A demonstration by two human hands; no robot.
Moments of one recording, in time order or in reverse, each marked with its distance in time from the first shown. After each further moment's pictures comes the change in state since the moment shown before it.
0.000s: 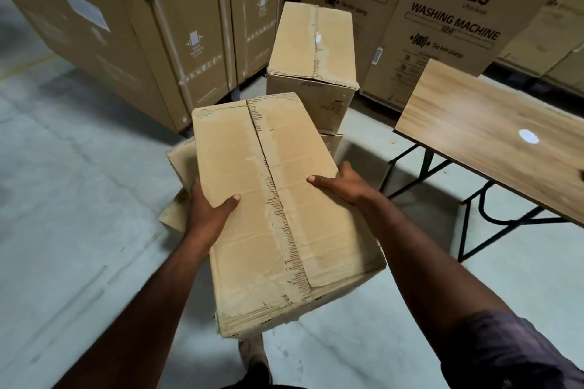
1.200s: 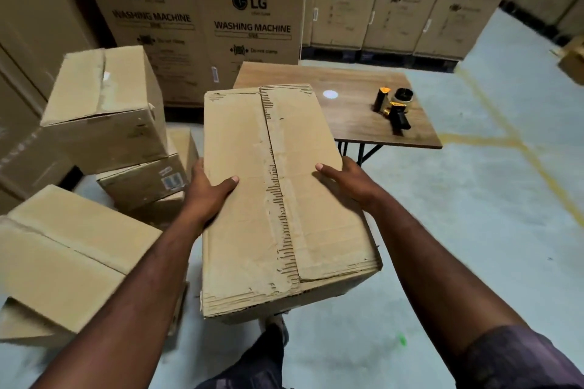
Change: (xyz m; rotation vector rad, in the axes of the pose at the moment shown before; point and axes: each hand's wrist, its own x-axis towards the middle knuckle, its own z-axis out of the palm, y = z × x) left_hand -0.196 0.105 0.345 0.187 -0.500 0.267; right_hand -0.219 0.276 -0.313 0.503 0.383 -0.134
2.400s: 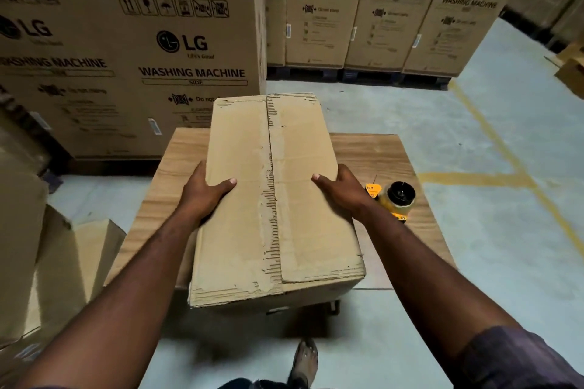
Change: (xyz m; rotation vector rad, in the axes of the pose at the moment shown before) left_hand 0.500 0.178 0.281 0.066 -0.117 0.077; right_hand 0.513 -0.057 -0.247 -0.062 0.164 0.057
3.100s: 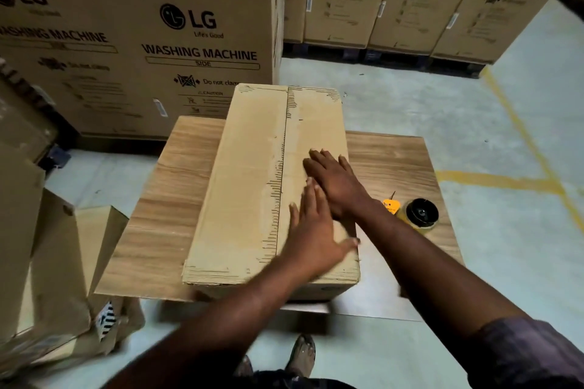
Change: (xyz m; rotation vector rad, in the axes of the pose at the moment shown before) left_hand -0.040 0.066 0.172 0.591 -0.353 0.234; right_hand 0.089 -0.016 0.010 -1.013 -0.254 -0.478
